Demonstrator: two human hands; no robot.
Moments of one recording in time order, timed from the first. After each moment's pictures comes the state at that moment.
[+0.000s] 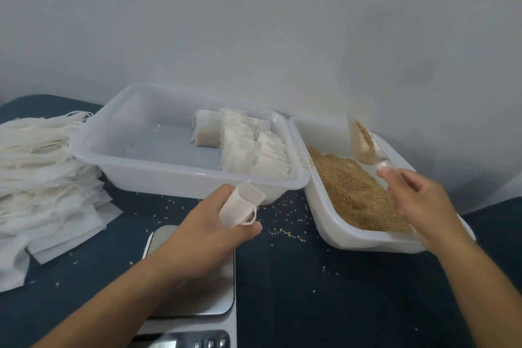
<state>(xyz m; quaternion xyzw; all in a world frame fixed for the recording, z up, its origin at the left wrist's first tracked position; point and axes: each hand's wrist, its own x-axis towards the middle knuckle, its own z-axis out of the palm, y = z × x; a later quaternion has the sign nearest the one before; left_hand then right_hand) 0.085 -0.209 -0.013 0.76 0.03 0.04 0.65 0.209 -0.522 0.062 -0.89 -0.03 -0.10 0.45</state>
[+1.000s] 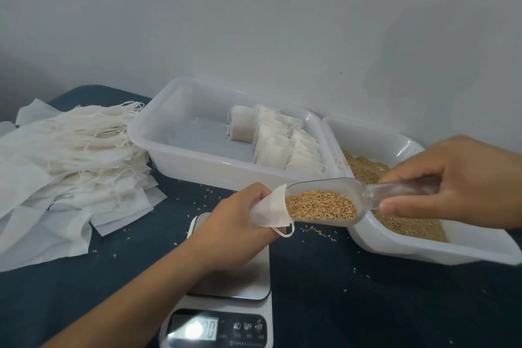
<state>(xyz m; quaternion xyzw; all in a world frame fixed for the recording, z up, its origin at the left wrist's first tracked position) 0.075 -0.191 -0.018 0.83 0.02 0.05 0.56 0.143 -0.437 0.181 -0.93 -0.32 0.14 0.08</state>
